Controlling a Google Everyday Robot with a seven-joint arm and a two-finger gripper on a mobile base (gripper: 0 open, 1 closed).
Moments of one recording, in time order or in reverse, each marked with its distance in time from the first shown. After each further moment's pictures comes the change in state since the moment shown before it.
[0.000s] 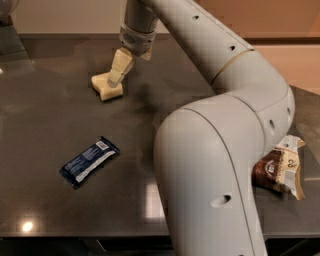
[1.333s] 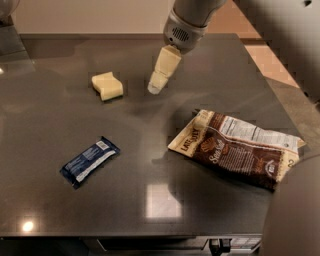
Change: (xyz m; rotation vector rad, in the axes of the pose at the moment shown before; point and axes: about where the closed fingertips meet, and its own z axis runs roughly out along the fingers) arm 0.108 0.029 -0.091 0.039 -0.069 -0.161
